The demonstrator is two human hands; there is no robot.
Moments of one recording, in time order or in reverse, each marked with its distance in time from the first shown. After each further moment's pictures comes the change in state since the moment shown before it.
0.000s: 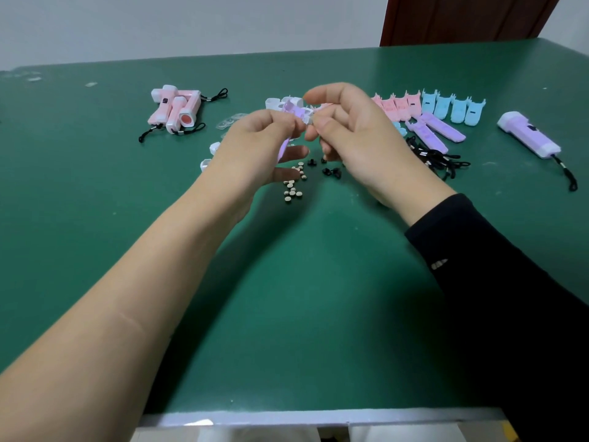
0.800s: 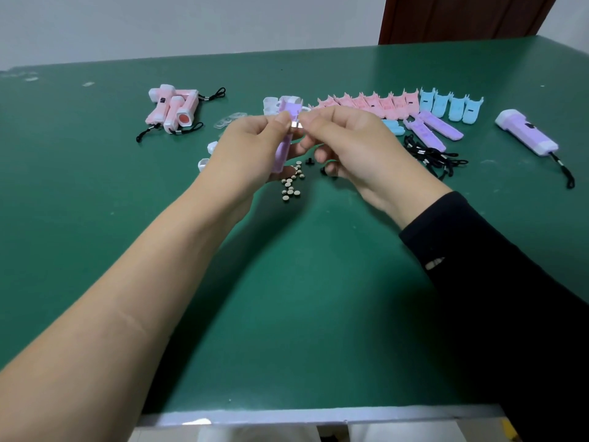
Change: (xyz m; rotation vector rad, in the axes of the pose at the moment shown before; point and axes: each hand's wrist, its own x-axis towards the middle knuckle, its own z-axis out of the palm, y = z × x) left_hand 0.003 -0.005 0.000 0.079 0.020 0.041; right_hand -0.001 0.001 0.005 0.194 0.010 0.233
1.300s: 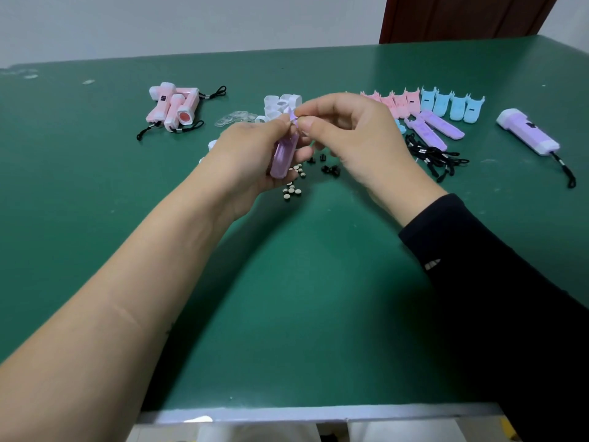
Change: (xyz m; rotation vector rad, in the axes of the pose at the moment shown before) left_hand -0.003 0.007 -0.001 -0.193 -0.053 -0.186; right_hand -0.003 -0.003 0.002 -0.104 0.079 -0.247
